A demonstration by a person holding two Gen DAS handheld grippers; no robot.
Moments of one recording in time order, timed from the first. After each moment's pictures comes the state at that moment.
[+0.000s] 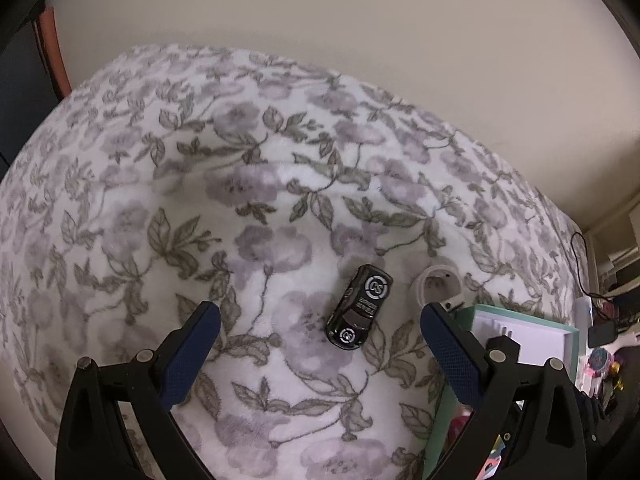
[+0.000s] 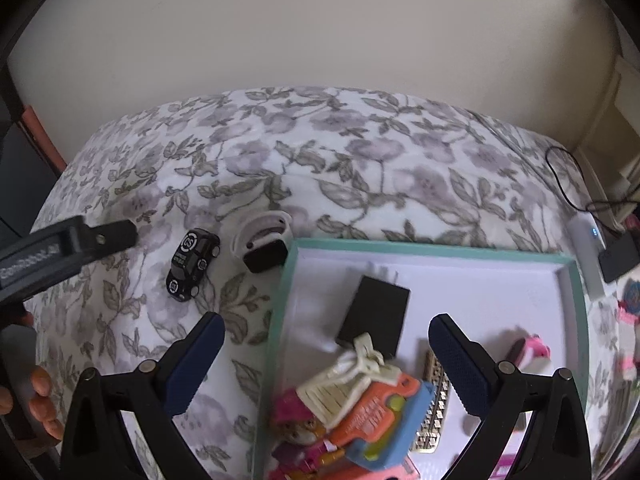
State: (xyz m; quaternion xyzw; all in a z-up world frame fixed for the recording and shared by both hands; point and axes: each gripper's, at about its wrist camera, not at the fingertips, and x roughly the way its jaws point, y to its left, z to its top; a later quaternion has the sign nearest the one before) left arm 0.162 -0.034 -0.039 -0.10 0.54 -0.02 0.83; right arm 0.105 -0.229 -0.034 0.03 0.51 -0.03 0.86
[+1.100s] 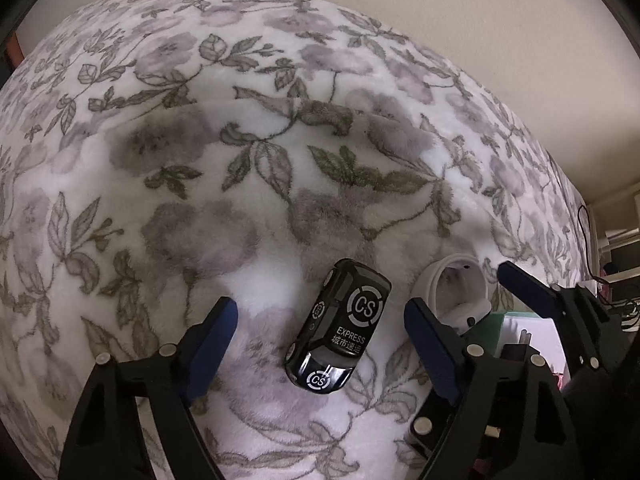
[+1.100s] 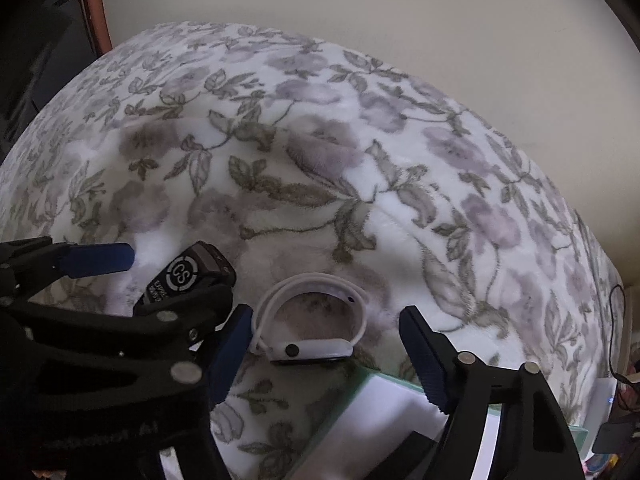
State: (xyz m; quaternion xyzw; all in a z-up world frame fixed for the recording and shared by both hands) left arm 0.212 -0.066 -0.104 -0.10 0.62 -0.08 0.78; right arm 0.202 -0.169 -0.092 -0.14 0.54 0.08 0.83
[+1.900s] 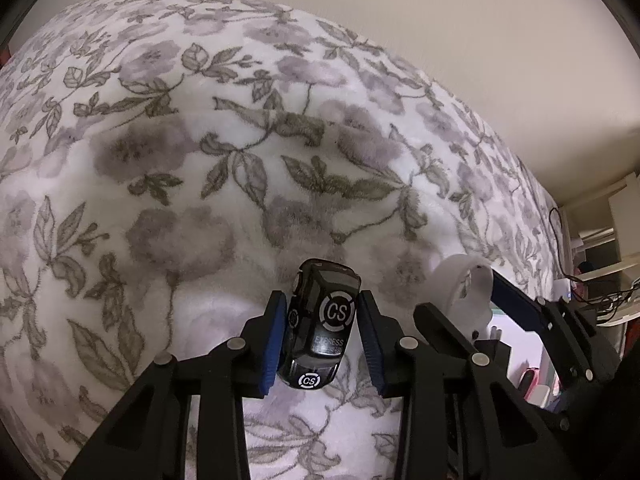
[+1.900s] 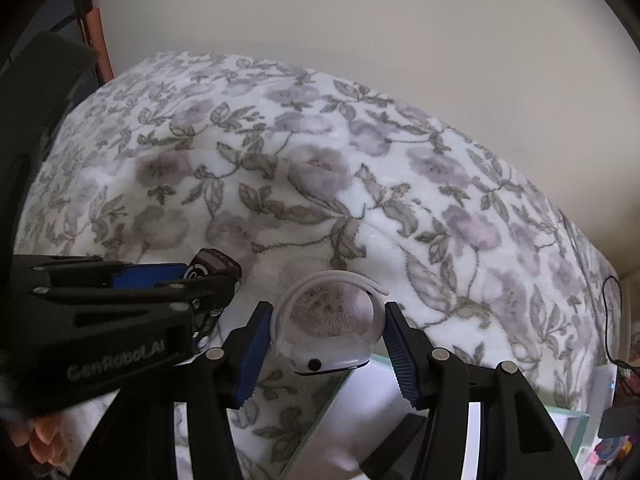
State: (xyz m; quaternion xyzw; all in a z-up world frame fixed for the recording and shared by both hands) left arm 0.205 -0.060 -0.093 -0.14 0.60 -0.12 0.78; right arm 0.182 -0.174 -0.061 -0.11 0.50 0.08 0.85
